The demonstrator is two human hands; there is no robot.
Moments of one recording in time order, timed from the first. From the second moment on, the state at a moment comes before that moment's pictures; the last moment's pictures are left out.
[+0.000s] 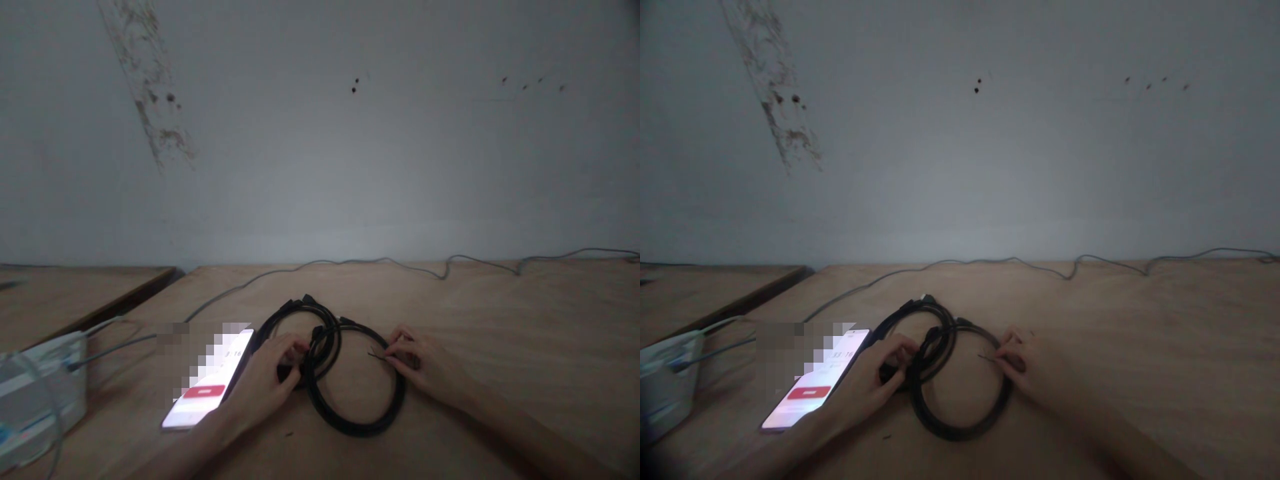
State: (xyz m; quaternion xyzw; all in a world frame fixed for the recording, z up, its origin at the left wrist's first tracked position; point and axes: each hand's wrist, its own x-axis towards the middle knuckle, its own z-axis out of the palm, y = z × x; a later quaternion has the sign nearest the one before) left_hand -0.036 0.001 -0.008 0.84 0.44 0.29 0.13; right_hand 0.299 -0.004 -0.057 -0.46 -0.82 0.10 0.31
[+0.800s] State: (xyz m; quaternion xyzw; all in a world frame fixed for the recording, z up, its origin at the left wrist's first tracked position) left_hand -0.043 0.008 -0.012 0.86 0.42 0.29 0.08; right_hand 0.299 -0.004 -0.058 -0.47 -0.82 0.10 0.31
